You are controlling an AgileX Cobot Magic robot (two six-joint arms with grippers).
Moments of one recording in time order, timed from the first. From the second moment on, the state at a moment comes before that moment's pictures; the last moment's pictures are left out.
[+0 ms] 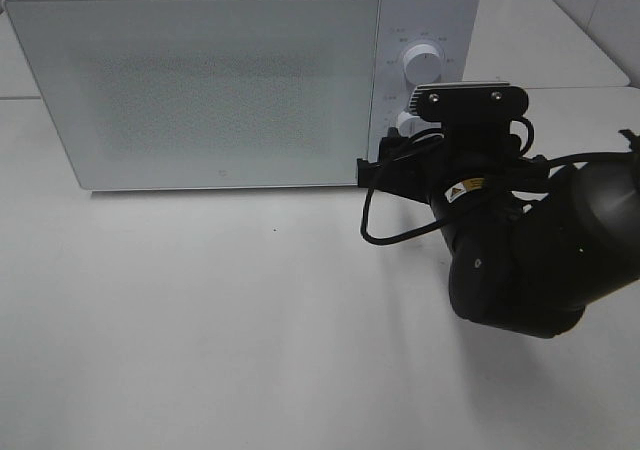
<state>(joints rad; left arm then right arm) 0.04 0.00 -0.50 -0.11 1.05 0.15 0.73 1.95 -0.65 0.83 -1.20 -0.32</state>
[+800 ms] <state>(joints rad) 0.04 0.00 -0.50 -0.11 1.05 0.15 0.64 2.08 -0.81 0.74 -1.16 -0.27</state>
